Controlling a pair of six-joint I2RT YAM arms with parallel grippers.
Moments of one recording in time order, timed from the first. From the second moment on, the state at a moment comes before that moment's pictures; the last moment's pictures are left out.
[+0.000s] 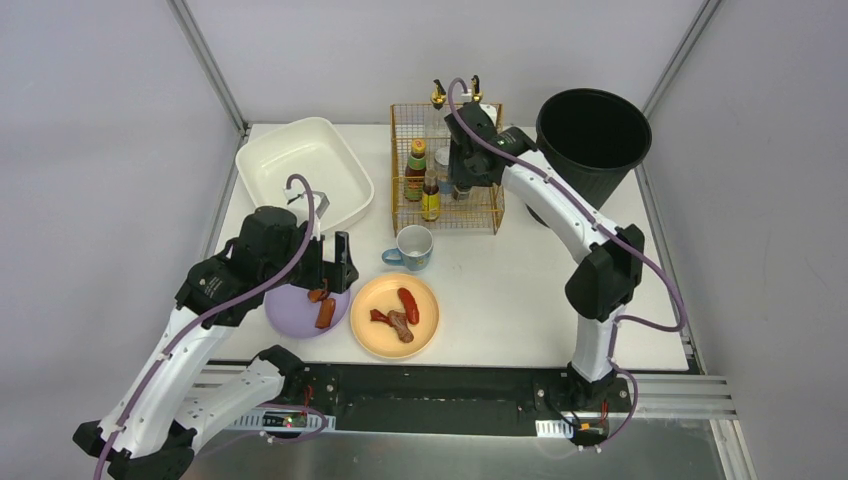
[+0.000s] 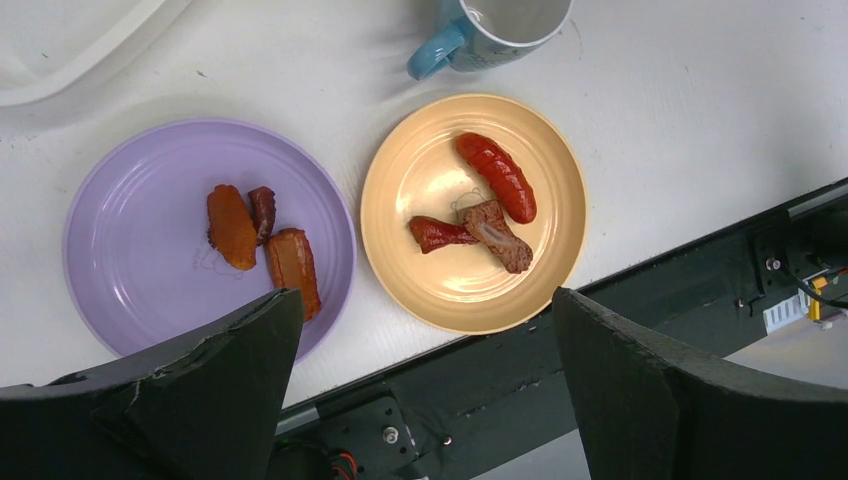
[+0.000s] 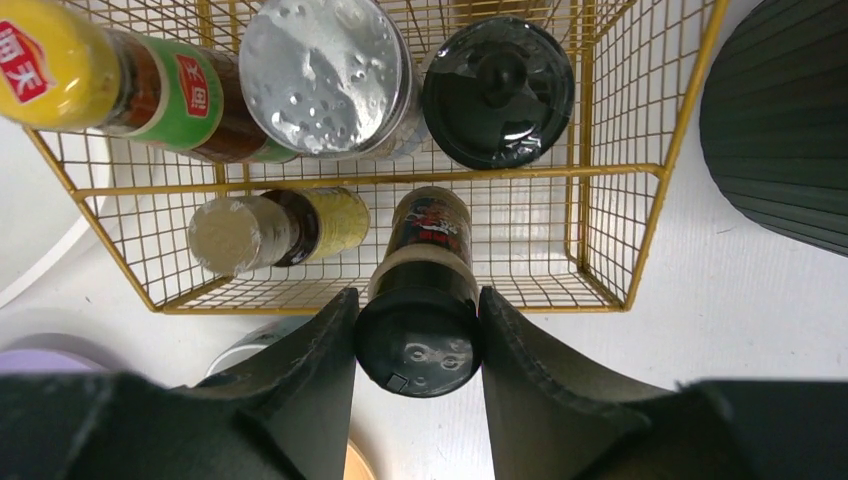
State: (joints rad) left arm -0.54 0.78 1.11 -1.04 0.00 -0.33; right arm 0.65 1.89 1.94 -0.96 0.33 0.54
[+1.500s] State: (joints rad) left arm -0.54 0.77 1.11 -1.04 0.00 -0.32; right arm 0.61 2.09 2.01 -1.01 0.19 0.54
